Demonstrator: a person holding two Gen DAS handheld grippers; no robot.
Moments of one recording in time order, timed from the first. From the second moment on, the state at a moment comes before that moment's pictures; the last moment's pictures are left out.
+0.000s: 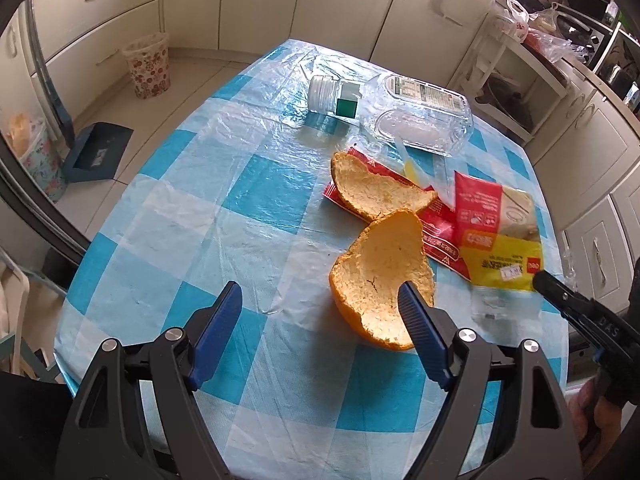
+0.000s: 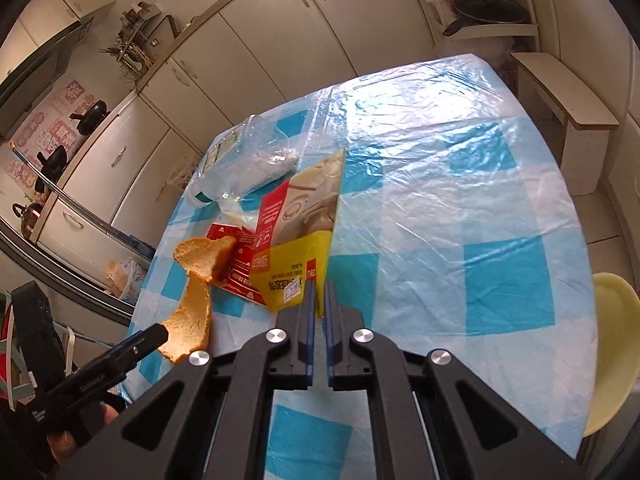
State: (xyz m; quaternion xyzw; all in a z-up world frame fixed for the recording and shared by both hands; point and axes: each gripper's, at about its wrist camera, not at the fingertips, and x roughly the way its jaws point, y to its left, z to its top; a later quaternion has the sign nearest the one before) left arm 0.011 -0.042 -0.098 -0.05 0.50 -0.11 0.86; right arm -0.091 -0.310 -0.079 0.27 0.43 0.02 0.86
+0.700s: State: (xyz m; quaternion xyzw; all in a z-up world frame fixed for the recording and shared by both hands) left arm 0.025 -0.060 -0.113 -0.04 0.50 -0.10 0.86; right arm -0.103 -0.342 -0.096 0.29 0.45 0.02 0.85
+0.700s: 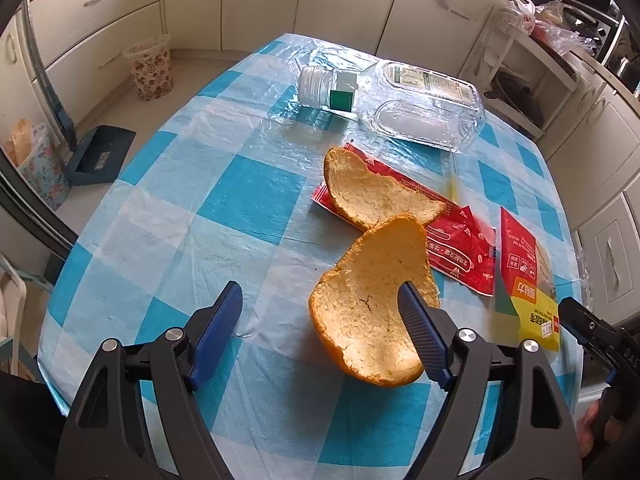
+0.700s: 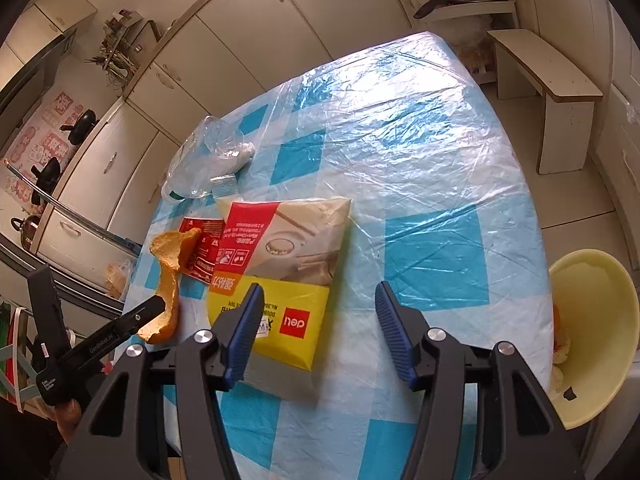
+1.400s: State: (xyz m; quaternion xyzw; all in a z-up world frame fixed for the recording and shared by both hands) left arm 0.016 -0.081 -0.109 0.00 0.49 -0.13 0.86; right arm -0.095 -0.305 -0.086 0.19 0.47 0.04 0.86
